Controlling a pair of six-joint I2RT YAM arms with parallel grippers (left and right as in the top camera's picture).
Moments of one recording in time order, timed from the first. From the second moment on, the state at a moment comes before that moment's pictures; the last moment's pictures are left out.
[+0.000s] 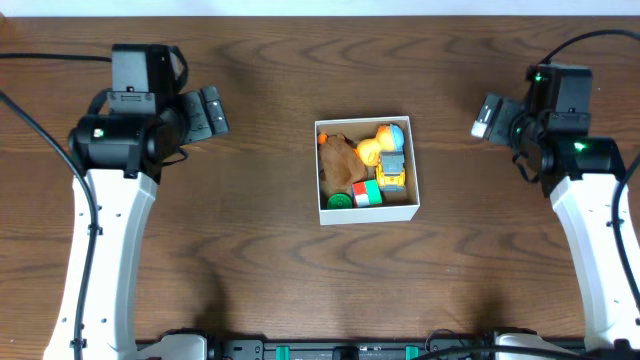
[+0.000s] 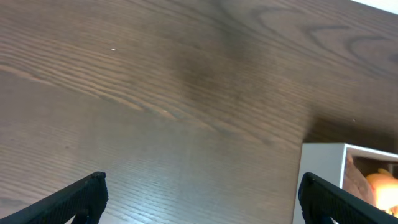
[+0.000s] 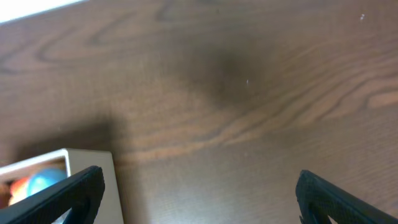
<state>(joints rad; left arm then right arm) -0.04 1.41 1.49 -1.02 -0.07 -0.30 -0.01 1.39 1.22 -0.67 0.08 0.27</state>
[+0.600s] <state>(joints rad) -0.09 1.08 1.44 -1.06 -0.06 -0.24 -0.01 0.97 1.22 -0.89 0.16 0.27</state>
